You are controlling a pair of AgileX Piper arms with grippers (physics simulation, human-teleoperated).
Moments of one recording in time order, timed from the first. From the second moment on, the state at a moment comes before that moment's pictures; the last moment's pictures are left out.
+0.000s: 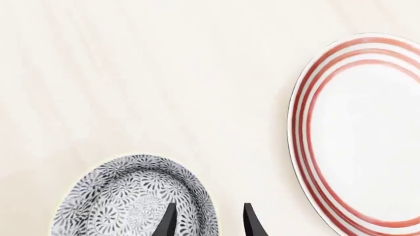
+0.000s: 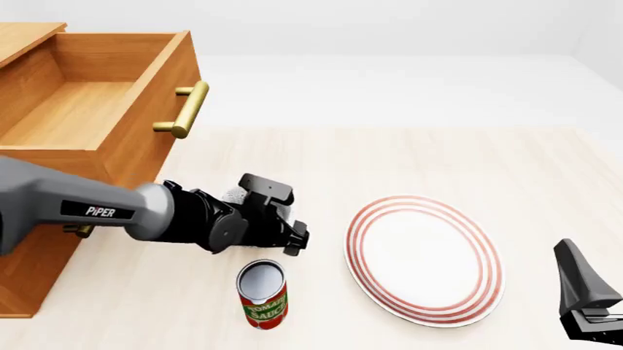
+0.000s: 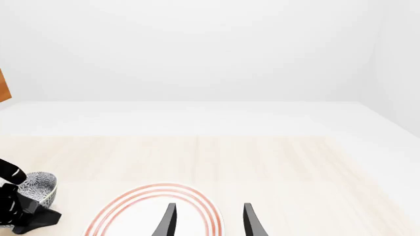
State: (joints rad) left arm -0.61 1.88 -0.91 -0.02 -0.16; right arm 0.00 0.01 0.00 0.00 0.00
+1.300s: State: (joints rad) left arm -0.62 1.48 -1.41 0.60 0.18; right arm 0.00 0.01 0.00 0.00 0.00
